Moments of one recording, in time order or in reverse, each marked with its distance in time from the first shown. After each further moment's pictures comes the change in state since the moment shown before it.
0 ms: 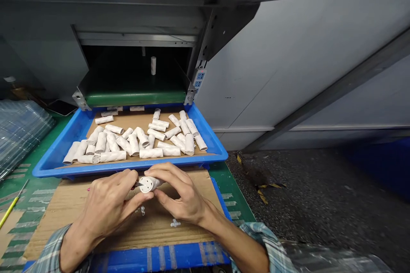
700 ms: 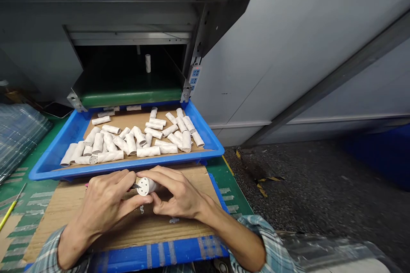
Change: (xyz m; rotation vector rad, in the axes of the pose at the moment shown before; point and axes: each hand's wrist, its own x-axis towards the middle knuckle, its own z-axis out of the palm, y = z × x) left_hand 0.002 -0.005 -0.001 -0.034 -0.022 0.055; right_hand -0.001 0.005 0.001 0.011 -0.114 -0.029
